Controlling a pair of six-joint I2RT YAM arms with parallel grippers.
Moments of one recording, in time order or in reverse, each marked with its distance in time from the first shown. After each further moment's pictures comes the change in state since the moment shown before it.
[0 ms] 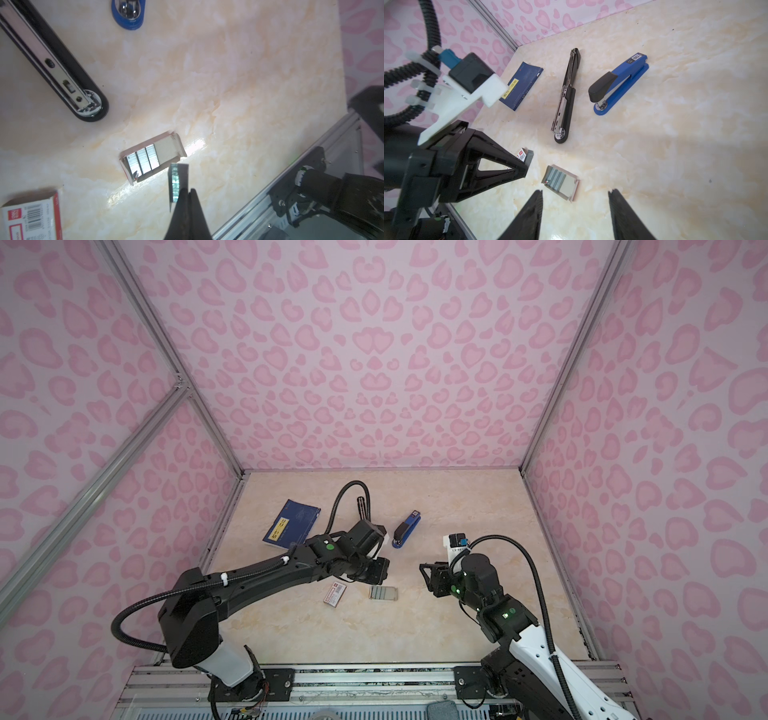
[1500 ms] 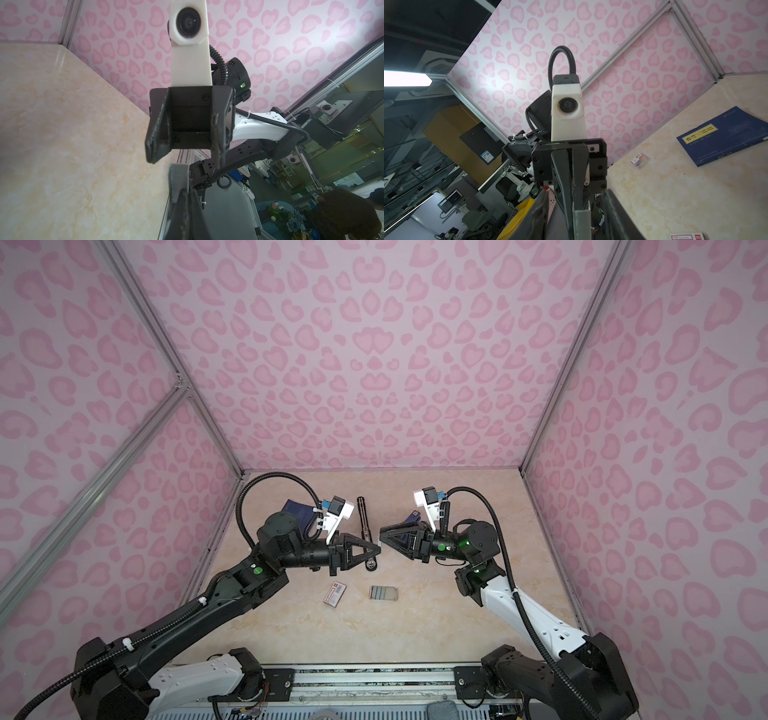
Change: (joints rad) left arm 0.171 -0.441 -0.309 0.756 0.602 -0.039; right arm -0.014 0.421 0.166 1.096 -0.830 0.554
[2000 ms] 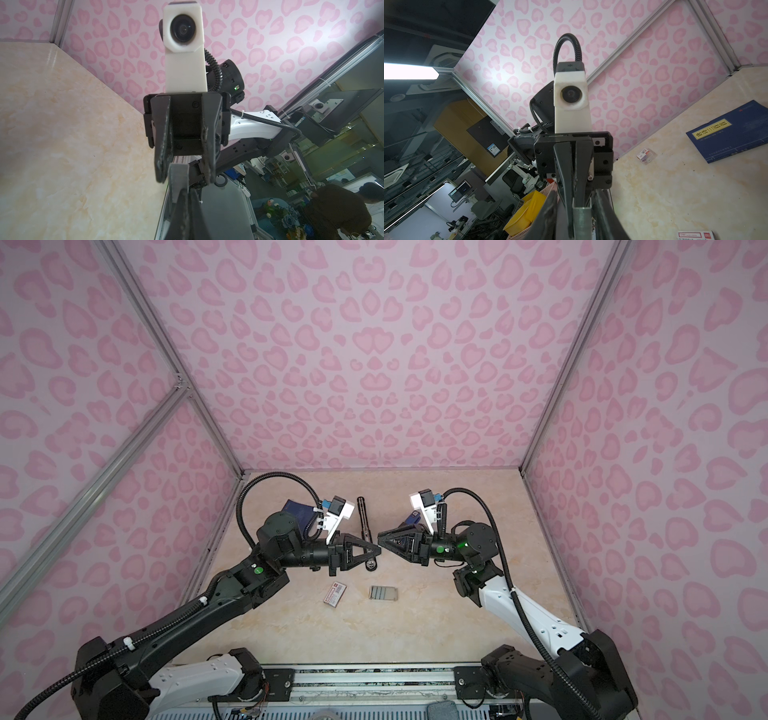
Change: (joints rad) left arm 0.000 0.004 0.000 0.020 0.022 -0.015; right arm 0.014 0.011 -0.006 0.027 -0.026 0.016
